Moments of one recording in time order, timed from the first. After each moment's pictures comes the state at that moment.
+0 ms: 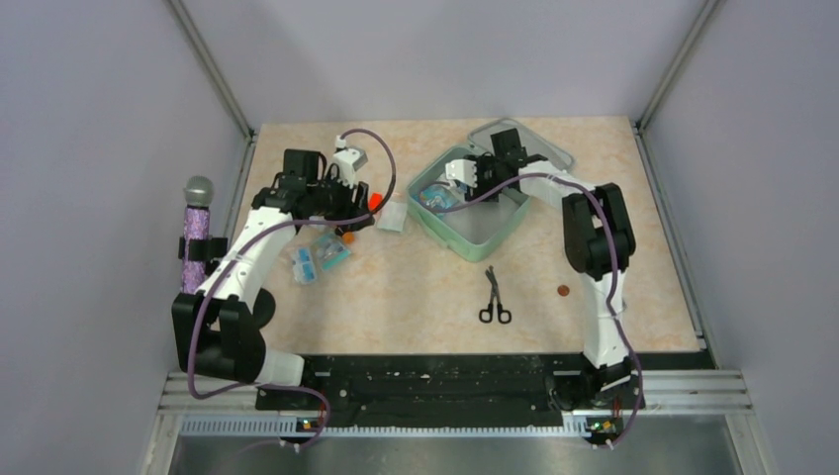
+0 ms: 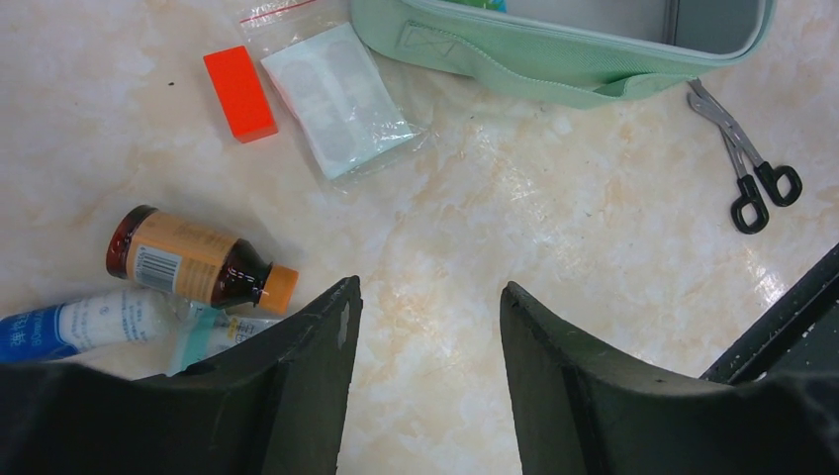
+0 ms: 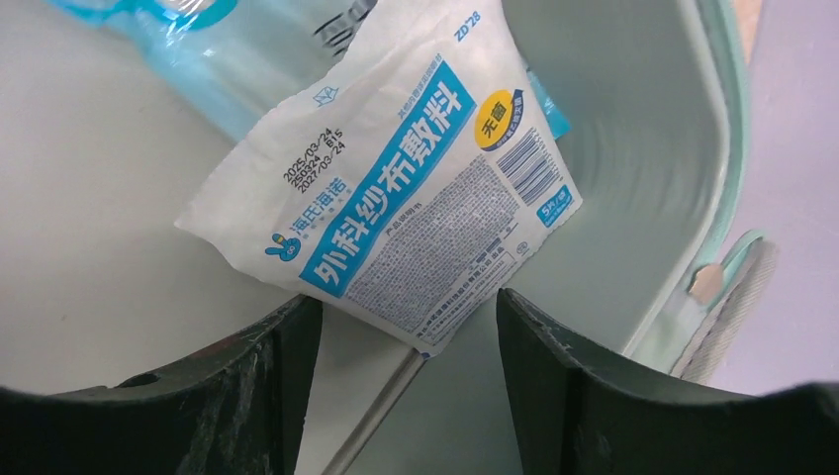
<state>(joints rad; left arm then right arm) -0.15 1.41 1.18 -0.57 0.51 0.21 0.34 2.17 1.63 -0.36 -0.39 -1.30</state>
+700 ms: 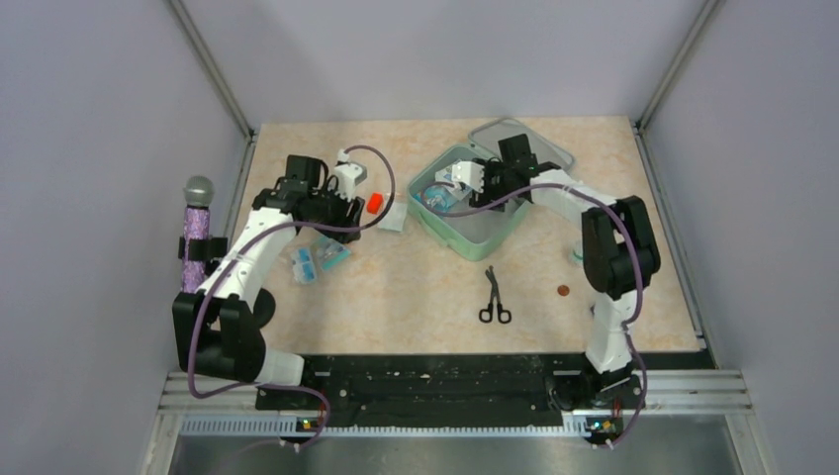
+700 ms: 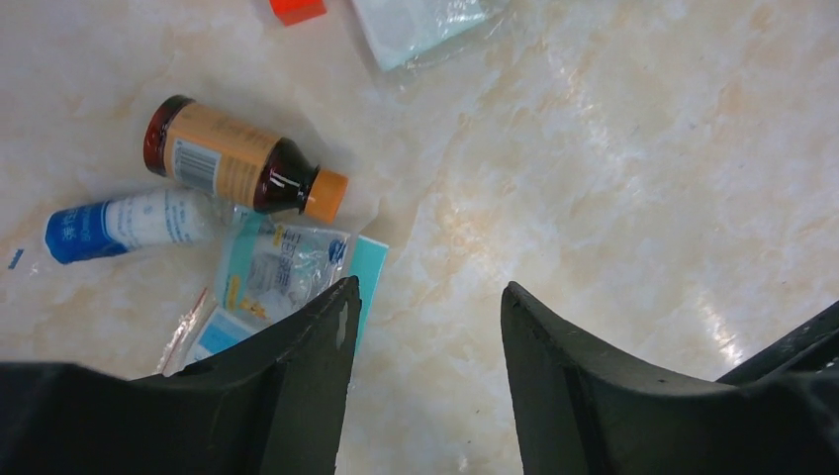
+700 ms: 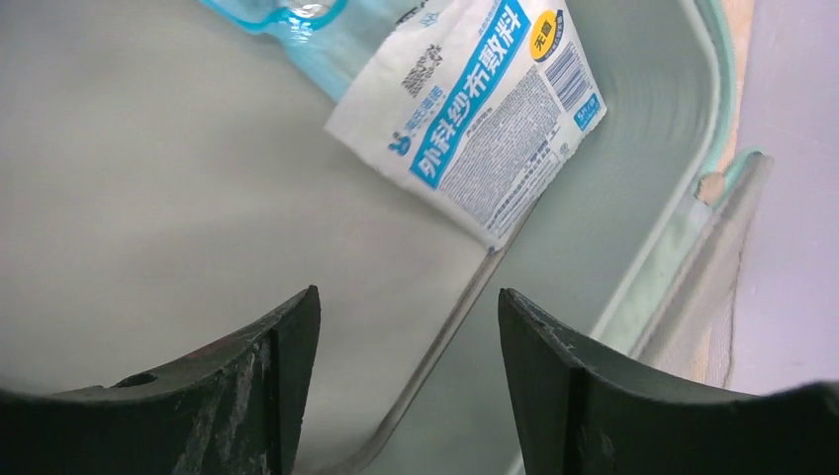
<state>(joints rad) -0.15 1.42 1.17 -0.70 0.36 0.31 0.36 2.01 1.47 -0.31 -0.34 -1.18</state>
